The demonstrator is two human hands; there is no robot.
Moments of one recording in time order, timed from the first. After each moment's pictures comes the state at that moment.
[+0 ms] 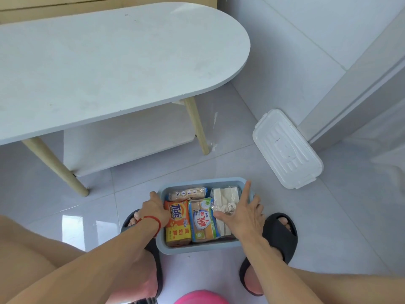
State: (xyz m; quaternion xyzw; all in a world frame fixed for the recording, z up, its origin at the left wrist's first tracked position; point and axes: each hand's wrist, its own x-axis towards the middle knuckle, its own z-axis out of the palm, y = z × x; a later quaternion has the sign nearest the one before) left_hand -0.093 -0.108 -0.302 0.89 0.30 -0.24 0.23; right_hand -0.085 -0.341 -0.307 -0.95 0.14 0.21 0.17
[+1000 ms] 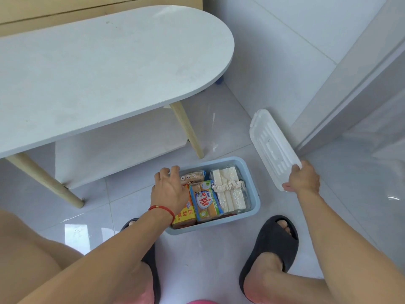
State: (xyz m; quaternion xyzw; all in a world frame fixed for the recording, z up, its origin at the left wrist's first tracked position) left_hand -0.032 -0.160 -0.273 0.97 0.15 -0.08 0.19; right_hand 0.037 -0.501 -0.304 -0.85 0.36 0.06 0.37
